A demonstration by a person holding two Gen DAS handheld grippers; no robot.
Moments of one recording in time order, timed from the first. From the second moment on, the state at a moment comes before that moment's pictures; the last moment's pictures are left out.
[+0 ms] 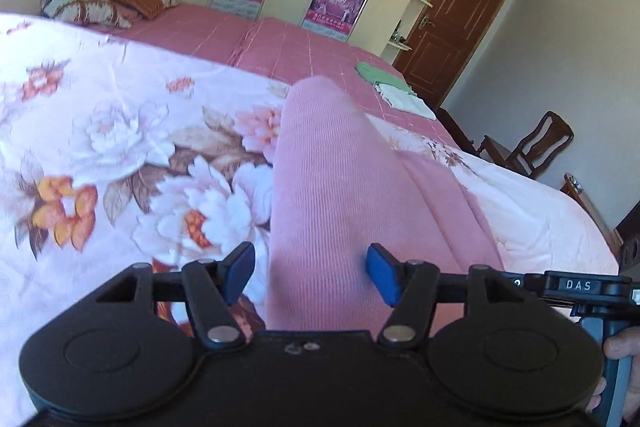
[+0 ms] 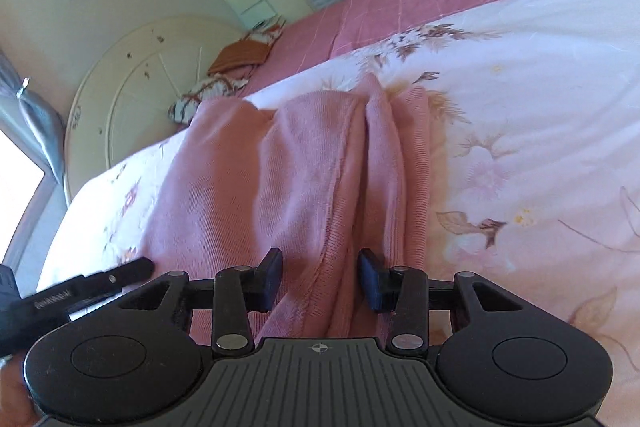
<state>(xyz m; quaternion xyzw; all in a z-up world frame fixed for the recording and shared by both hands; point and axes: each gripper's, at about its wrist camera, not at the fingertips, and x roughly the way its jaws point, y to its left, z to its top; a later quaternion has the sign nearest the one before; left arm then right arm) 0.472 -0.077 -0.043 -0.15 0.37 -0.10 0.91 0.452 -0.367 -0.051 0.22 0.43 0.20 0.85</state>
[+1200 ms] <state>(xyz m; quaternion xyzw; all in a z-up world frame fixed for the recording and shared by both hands) 0.535 -0.105 -0.067 -0.09 0.40 -0.15 0.90 0.462 -0.373 -0.020 0.10 0.22 0.17 0.96</state>
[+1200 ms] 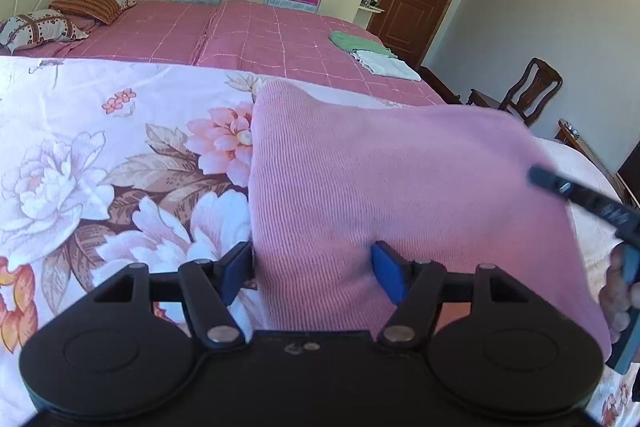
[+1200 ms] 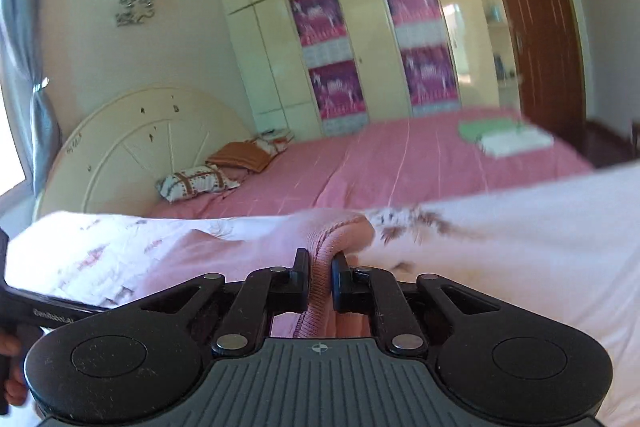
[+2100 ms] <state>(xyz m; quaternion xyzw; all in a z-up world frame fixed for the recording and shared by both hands) 0.419 -0.094 -0.042 -0.05 0.38 -0.17 0.91 0.358 -0.367 -0.017 0.05 0.34 0.21 0.92</state>
